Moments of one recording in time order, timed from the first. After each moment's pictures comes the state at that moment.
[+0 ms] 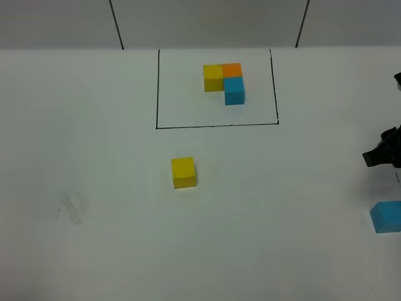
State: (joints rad) left arm 0.04 -0.01 -0.51 -0.01 1.07 0.05; right arm 0.06 1.39 -0.77 -0.11 0.47 -0.15
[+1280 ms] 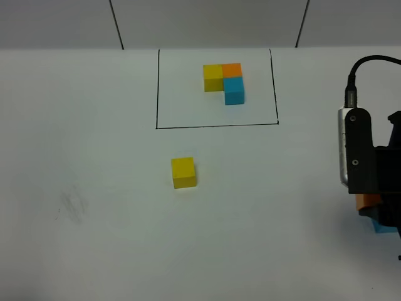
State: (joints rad) left arm 0.04 -0.01 -0.51 -0.01 1.07 0.05; right arm 0.37 1.13 -0.77 0.05 0.87 -1.14
